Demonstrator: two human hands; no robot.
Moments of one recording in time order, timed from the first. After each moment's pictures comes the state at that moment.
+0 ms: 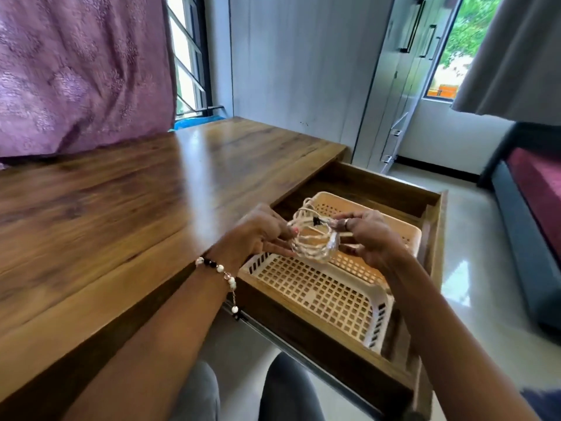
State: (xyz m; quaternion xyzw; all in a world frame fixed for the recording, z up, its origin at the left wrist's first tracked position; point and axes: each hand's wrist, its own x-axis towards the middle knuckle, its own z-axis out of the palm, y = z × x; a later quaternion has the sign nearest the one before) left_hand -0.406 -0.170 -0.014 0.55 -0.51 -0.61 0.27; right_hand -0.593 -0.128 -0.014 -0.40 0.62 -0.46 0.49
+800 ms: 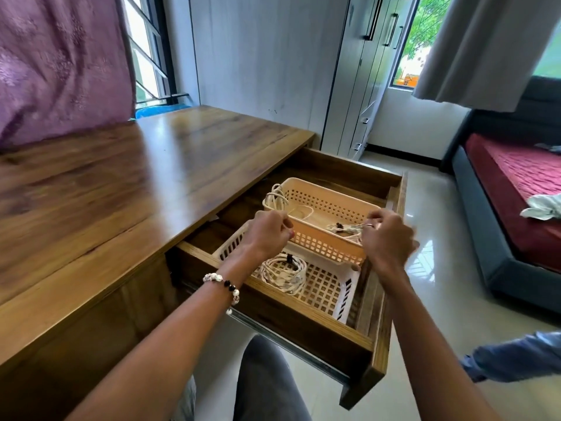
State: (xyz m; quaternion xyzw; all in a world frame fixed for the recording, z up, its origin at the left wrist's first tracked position) left_hand -0.458 -0.147 -0.064 0.48 -0.80 -0.20 0.29; right_hand -0.649 -0.087 -0.063 -0.40 0.81 -0.42 -0.05
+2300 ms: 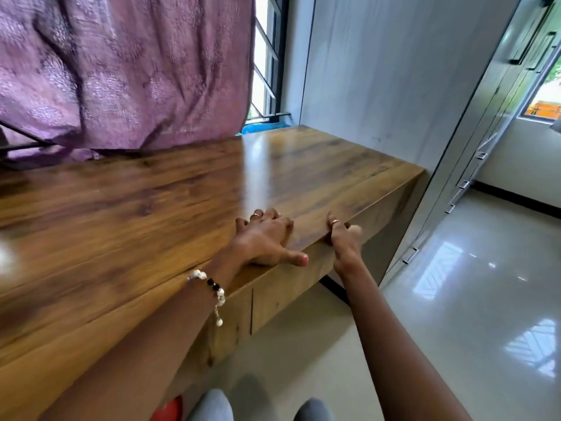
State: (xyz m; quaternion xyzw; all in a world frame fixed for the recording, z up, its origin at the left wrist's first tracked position) left_hand -0.307 -0.206 -0.026 0.64 -0.76 -0.10 0.07; right_hand -0.466 -0.277 -0.091 -0.36 0.59 -0.56 0.45
